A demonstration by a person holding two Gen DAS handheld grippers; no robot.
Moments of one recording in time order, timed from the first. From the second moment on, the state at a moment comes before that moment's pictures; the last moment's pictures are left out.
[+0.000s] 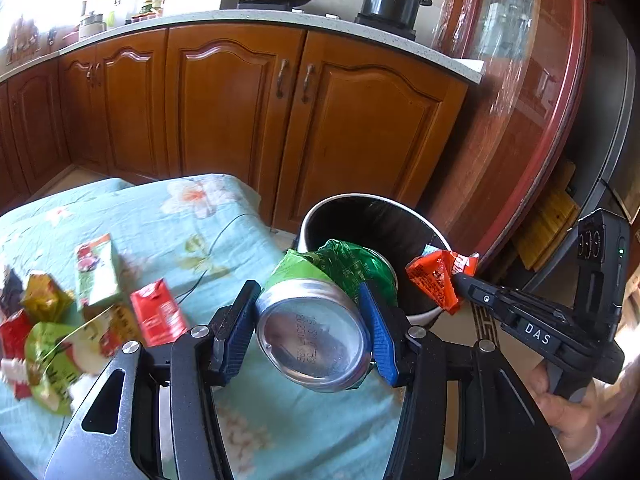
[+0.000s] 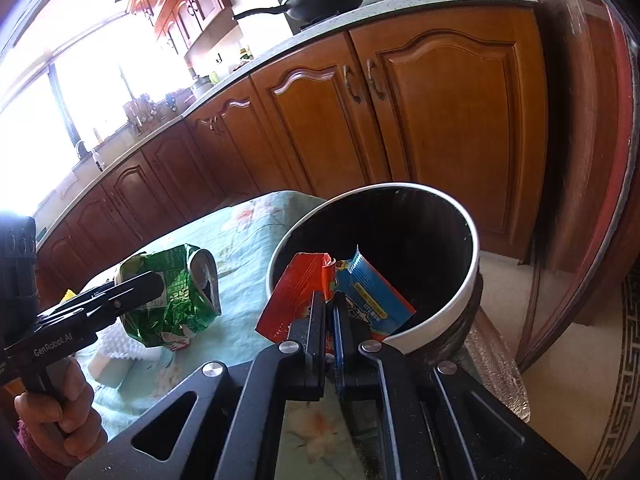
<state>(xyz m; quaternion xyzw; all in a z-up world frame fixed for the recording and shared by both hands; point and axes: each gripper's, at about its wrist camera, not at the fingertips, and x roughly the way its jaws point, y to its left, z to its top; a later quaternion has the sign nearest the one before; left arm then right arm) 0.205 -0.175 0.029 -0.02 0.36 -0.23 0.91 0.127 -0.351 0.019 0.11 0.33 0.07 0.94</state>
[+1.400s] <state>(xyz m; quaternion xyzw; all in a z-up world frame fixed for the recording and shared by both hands) 0.196 -0.174 0.025 -0.06 0.37 -0.24 0.90 0.144 -0.374 -0.001 0.19 0.33 0.07 0.92</state>
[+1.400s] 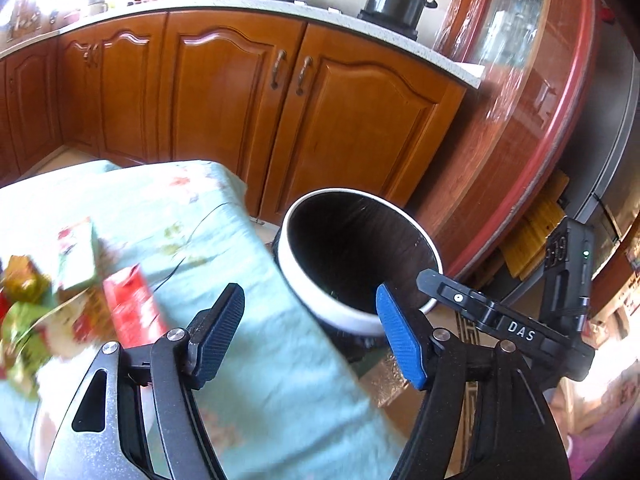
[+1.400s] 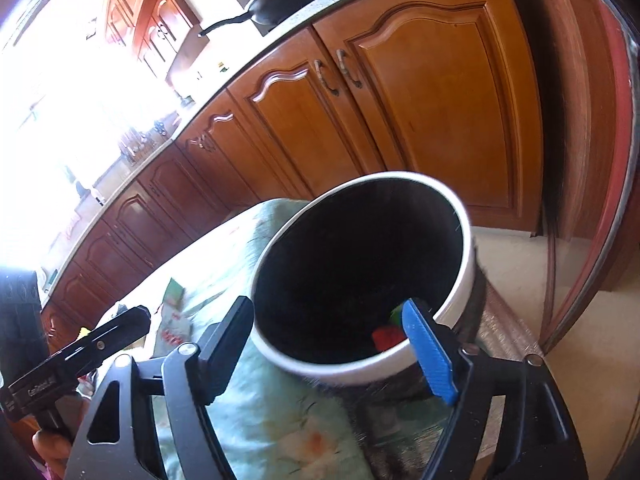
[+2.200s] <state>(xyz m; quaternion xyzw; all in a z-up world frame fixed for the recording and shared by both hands) 0.092 -0.018 0.007 -0.10 0.36 -0.14 0.92 0.092 -0.245 -0.022 0.14 0.37 0.16 0.90</state>
